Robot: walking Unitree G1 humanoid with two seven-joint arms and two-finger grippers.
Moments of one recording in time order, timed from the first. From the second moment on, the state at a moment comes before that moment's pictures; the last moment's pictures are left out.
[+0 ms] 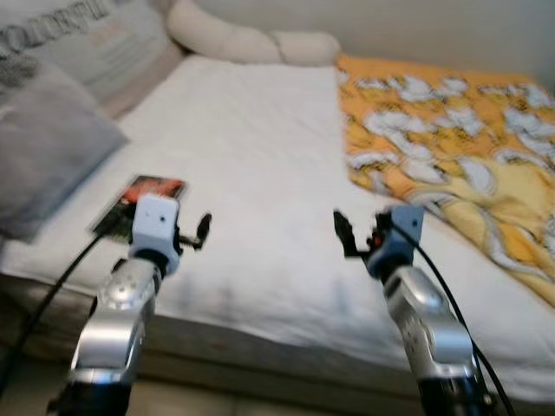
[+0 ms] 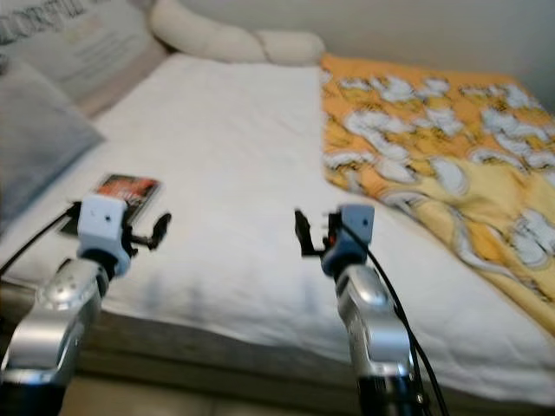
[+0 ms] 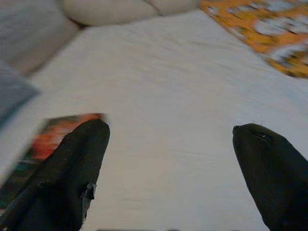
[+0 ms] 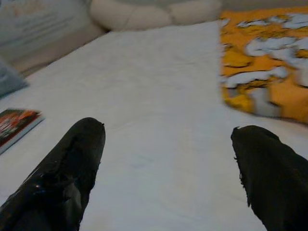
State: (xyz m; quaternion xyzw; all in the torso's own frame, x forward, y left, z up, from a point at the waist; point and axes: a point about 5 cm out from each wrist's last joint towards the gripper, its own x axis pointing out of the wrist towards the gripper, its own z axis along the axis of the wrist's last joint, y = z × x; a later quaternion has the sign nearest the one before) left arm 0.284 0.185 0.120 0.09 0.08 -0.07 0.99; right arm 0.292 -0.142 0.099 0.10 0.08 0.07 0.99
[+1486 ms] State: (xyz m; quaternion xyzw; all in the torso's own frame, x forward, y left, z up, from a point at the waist) left arm 0.290 0.179 0.120 0.07 0.07 -0.08 0.99; right arm 0.291 -0.137 0.082 0.07 0.11 0.06 0.99
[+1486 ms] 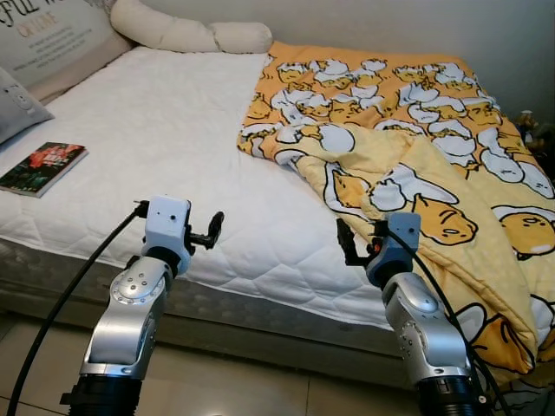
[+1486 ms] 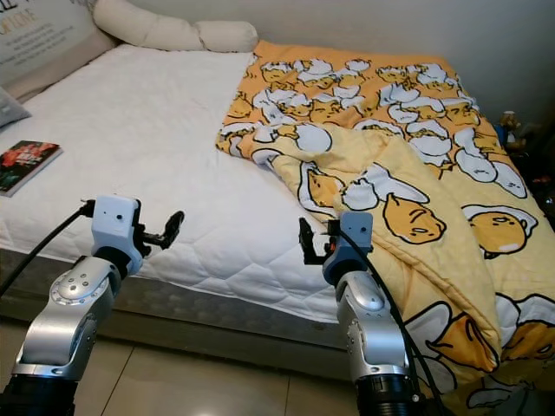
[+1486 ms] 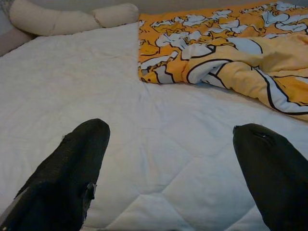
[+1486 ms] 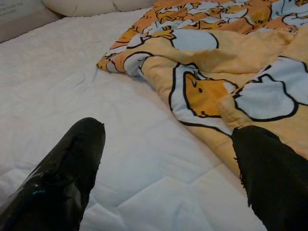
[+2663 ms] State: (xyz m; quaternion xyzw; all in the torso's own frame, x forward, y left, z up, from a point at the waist) left arm 0.292 0.184 0.119 0.06 0.07 -0.08 0.99; right arm 0.297 -0.129 0.082 0.06 0.12 0.07 0.99
